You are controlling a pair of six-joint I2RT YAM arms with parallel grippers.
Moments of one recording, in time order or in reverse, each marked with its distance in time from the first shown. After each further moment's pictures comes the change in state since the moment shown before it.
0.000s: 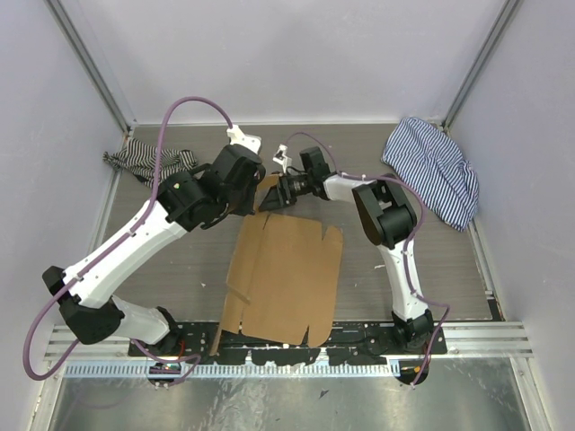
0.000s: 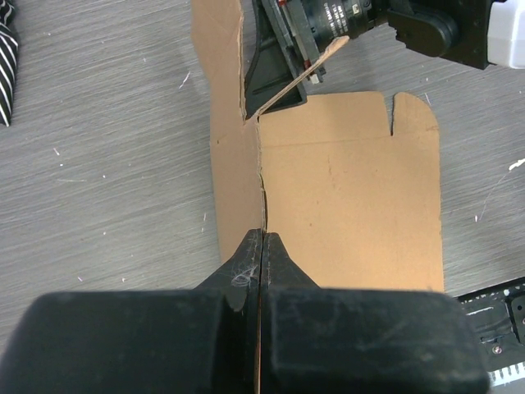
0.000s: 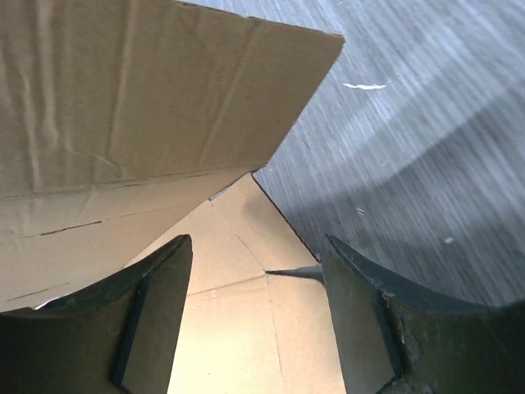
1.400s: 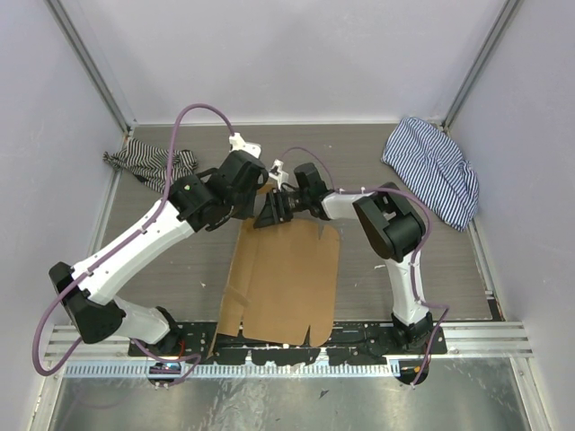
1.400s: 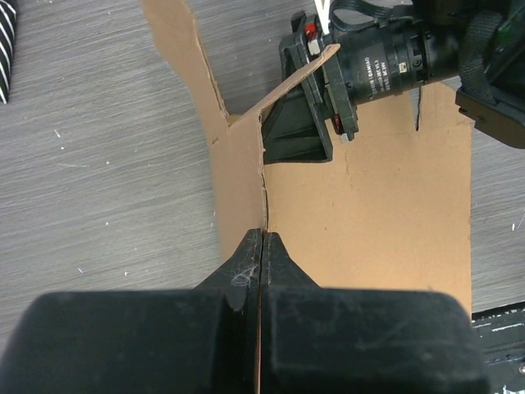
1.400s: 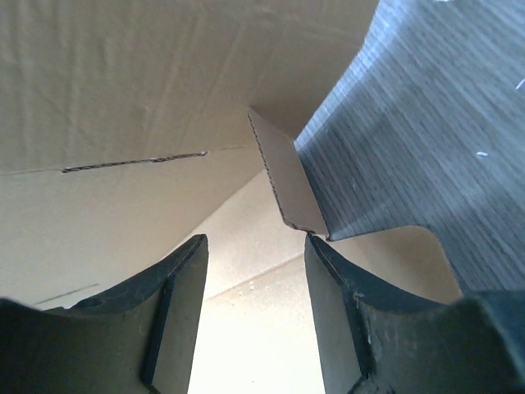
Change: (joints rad) left arm 0.030 0.008 -0.104 0.051 -0.004 -0.010; right arm 0.106 -0.164 -0.271 0.161 0.134 0.097
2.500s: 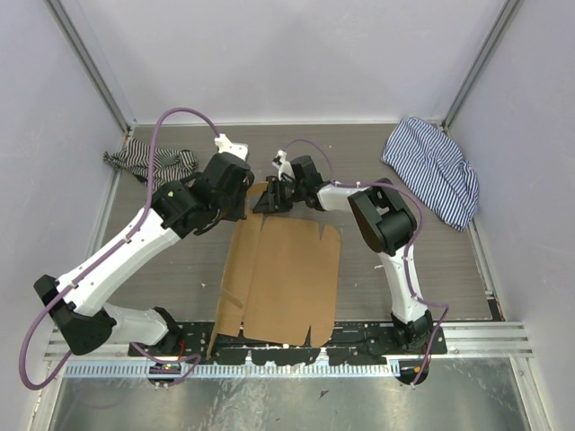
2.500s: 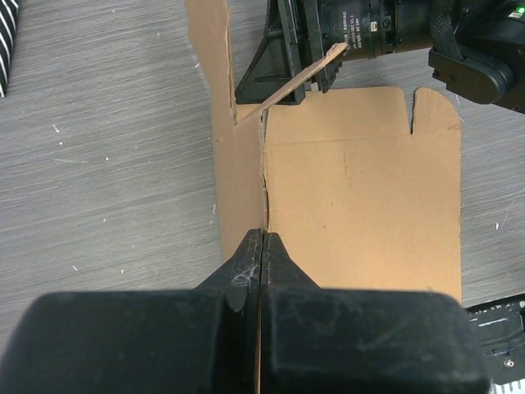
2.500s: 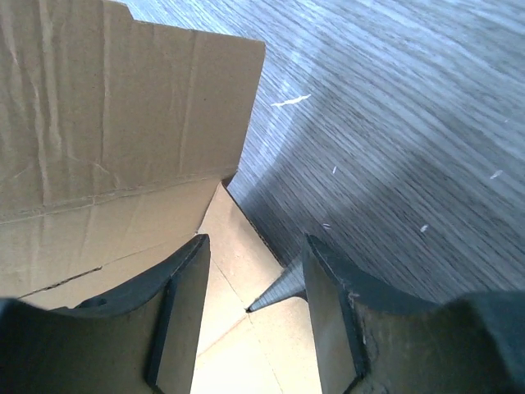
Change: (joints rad) left arm 0.032 -0.090 -0.065 0.024 0.029 -0.010; right arm -0.016 0.098 0.157 -0.067 0.228 0.090
